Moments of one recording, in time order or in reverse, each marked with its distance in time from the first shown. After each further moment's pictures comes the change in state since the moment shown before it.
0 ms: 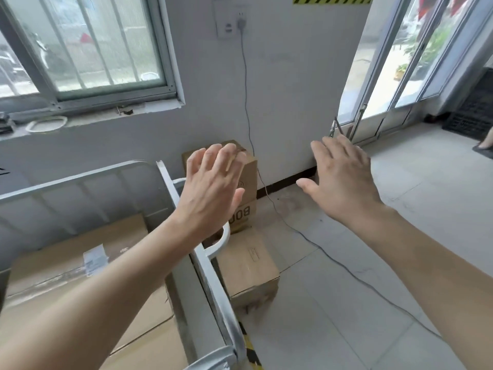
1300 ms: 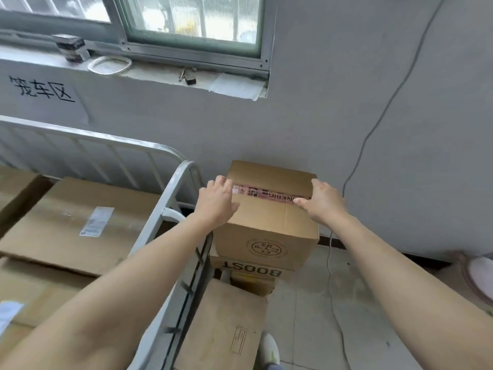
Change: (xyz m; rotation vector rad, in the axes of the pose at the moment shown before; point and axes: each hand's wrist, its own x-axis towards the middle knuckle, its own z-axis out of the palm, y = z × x) left_hand 0.197 -0.182 0.404 0.015 -0.652 -1.007; right_hand 0.516 -0.025 0.351 0.276 -0.604 -0.377
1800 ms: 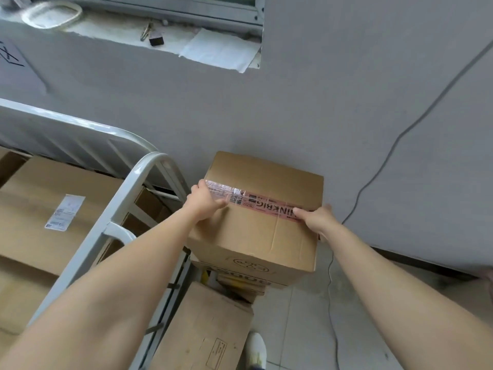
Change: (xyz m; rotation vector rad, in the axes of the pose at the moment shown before) left_hand 0.127 -0.004 0.099 -0.485 -0.264 -0.524; right_hand 0.159 0.071 0.093 0.673 -0.304 0.464
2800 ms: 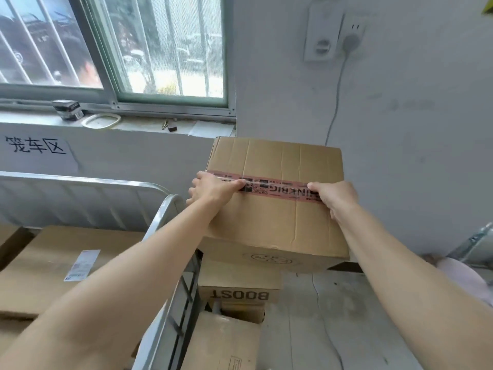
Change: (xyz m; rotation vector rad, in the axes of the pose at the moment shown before) left_hand -0.241 0.047 -0.123 -0.274 0.311 0.133; right_hand -0.281 -0.004 -0.086 0.331 0.474 -0.235
